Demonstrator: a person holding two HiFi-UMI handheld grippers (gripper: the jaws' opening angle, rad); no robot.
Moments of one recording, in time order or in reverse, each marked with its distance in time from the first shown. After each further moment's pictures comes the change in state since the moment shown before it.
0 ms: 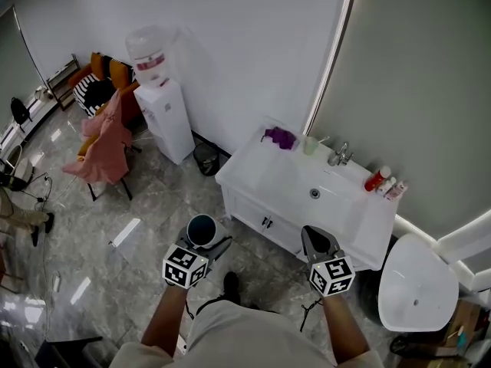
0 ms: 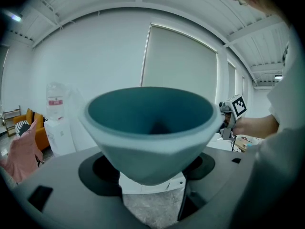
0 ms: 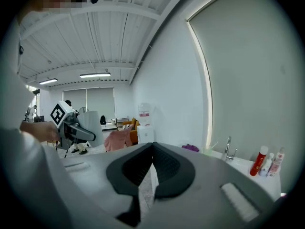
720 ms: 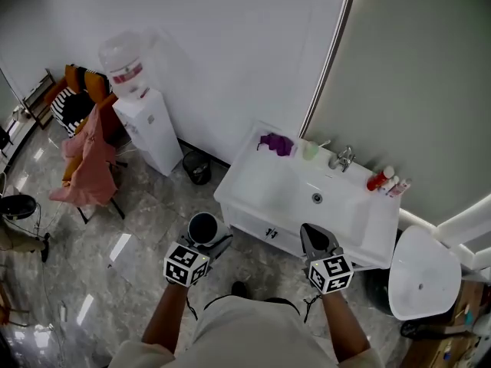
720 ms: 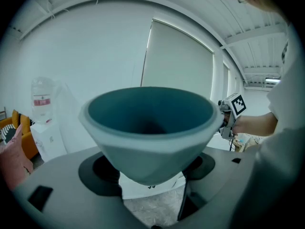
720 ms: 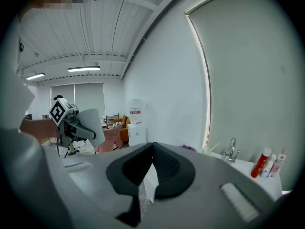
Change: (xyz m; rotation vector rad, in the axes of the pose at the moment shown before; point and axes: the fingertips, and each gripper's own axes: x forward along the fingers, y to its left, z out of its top) left arm 0.067 0.115 0.030 0.041 0.039 -0.124; right arm 0.115 -0.007 0.015 0.013 0.042 -0.118
